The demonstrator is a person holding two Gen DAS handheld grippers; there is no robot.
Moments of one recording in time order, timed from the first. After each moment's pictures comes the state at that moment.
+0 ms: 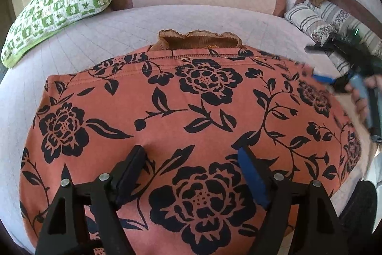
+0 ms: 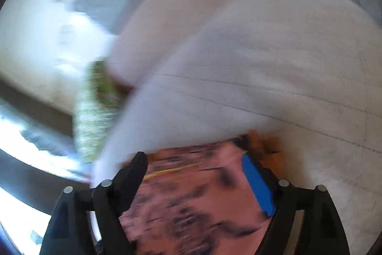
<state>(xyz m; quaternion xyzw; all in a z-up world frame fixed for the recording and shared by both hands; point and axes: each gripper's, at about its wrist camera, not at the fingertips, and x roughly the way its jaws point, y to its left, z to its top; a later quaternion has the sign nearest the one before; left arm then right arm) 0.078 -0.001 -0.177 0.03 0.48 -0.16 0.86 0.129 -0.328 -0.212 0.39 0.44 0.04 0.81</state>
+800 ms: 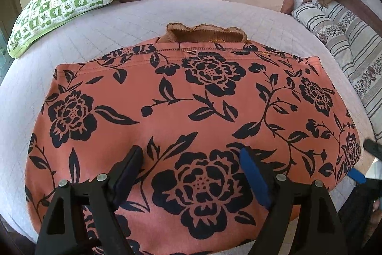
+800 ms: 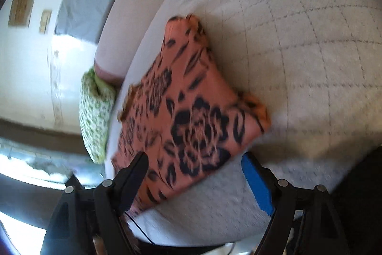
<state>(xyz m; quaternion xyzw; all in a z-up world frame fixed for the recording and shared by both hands) 0.067 0.004 -0.170 0.03 0.50 -0.14 0.86 -0.094 -0.281 -0.218 0.51 0.40 0.00 0.76</state>
